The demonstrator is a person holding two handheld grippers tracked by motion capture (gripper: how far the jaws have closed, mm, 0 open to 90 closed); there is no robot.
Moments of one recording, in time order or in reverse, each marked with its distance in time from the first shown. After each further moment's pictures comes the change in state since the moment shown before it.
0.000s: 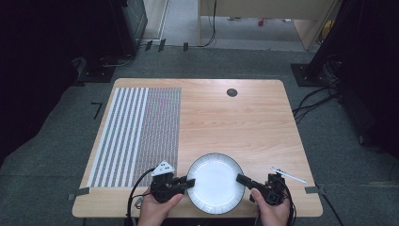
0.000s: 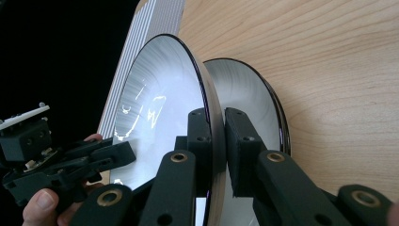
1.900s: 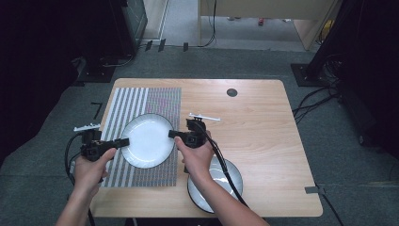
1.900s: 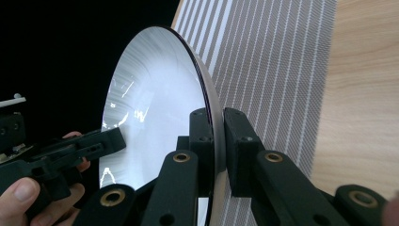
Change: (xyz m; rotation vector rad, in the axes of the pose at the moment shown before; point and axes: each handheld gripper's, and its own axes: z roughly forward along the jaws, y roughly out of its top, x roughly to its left) left arm 0.165 0.073 -0.134 -0.089 0.235 -0.242; right arm 0.163 0.064 0.200 0.131 -0.013 -0.138
